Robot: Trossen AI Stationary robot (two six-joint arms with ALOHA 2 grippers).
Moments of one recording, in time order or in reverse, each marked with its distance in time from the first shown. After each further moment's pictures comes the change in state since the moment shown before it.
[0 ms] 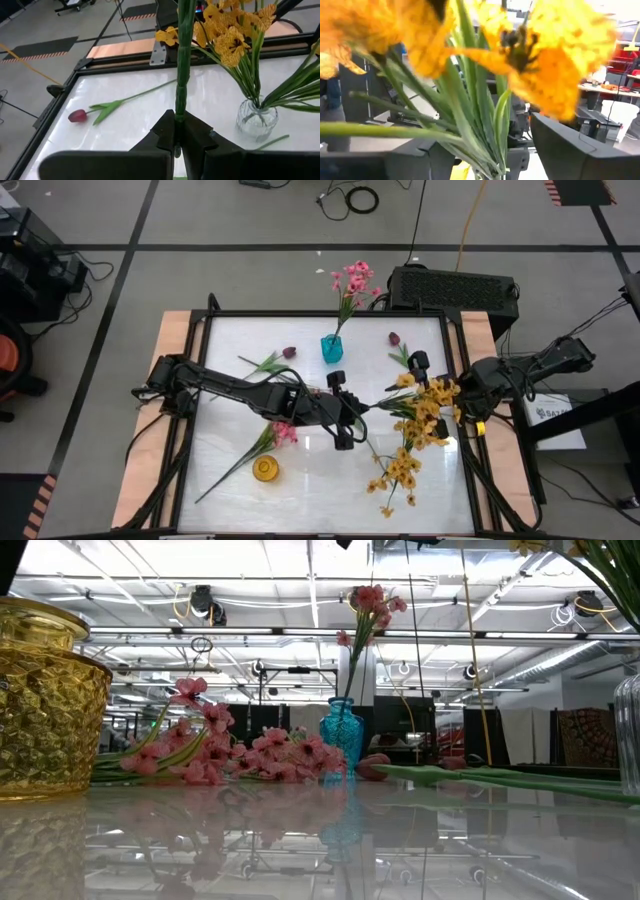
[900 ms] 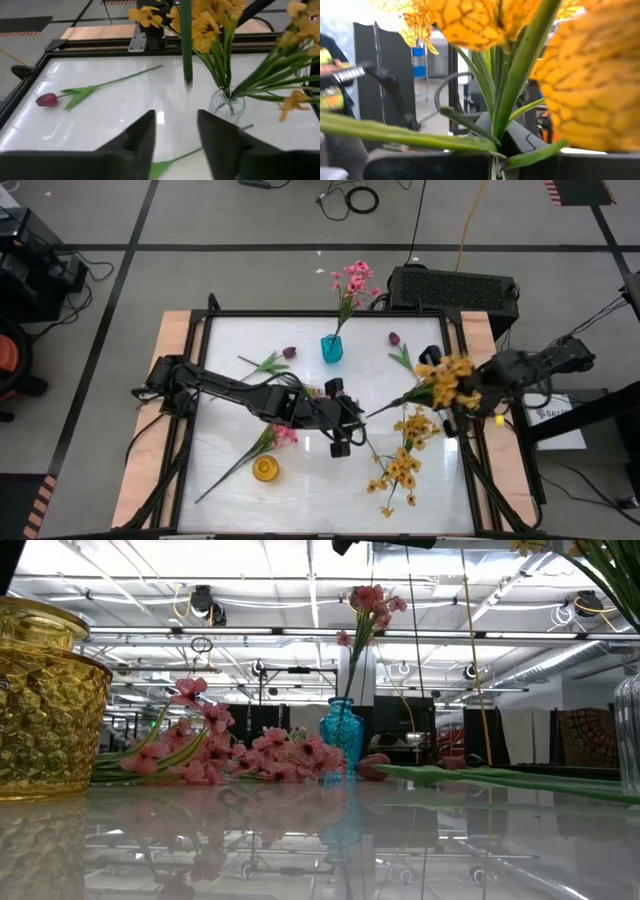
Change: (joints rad) left arm -0.018 -0.004 0.000 -0.063 0.080 -0.129; right arm 0.015 -0.106 0.000 -0.002 -0.027 0.092
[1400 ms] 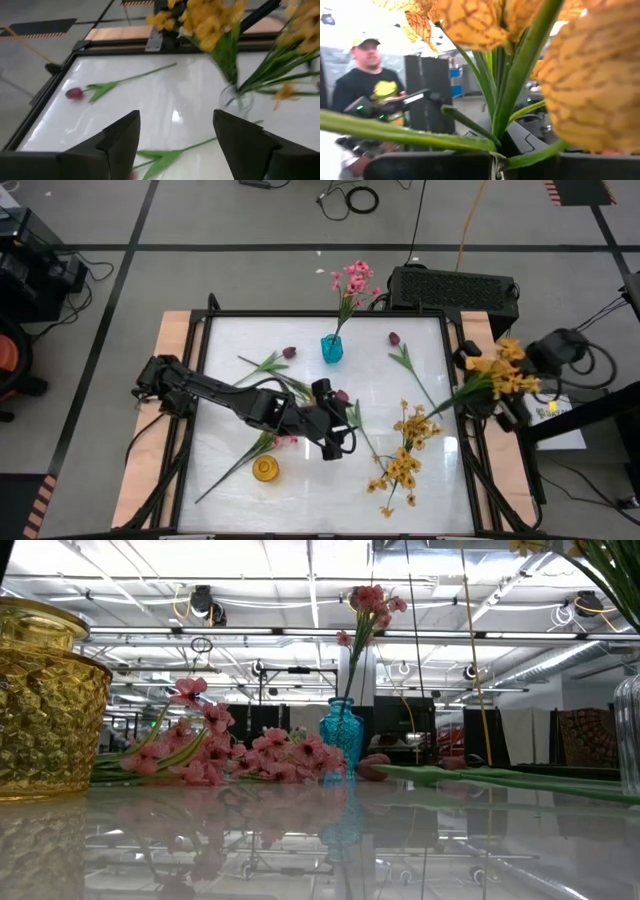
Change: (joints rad) left arm -0.056 -0.058 0.002 -0.096 -0.145 -0.032; right arm 0.181 -0.217 0.082 -0.230 0.000 0.094
